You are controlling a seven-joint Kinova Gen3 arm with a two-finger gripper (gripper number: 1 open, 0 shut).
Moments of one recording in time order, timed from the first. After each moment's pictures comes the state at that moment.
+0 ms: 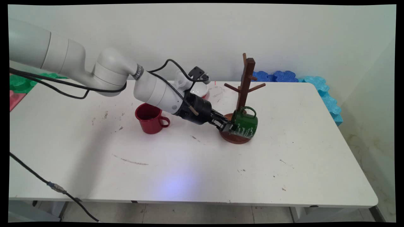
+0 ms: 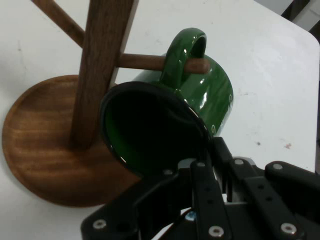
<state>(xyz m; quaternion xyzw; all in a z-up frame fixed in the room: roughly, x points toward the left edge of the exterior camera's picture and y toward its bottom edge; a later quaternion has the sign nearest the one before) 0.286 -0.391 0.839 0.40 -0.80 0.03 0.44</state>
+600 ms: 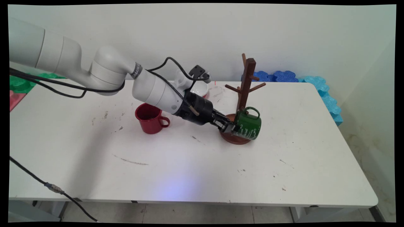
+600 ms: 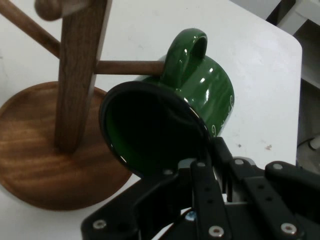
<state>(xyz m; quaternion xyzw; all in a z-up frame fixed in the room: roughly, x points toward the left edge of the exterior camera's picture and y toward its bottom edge) 0.281 -0.383 0.850 0.39 -0.80 0.02 0.45</state>
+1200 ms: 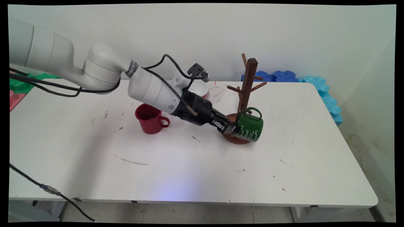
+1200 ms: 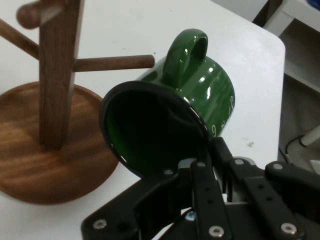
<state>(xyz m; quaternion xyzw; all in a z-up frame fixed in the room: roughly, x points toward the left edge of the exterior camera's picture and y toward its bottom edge) 0.280 -0.370 0.863 0.38 -0.81 0.02 0.45</state>
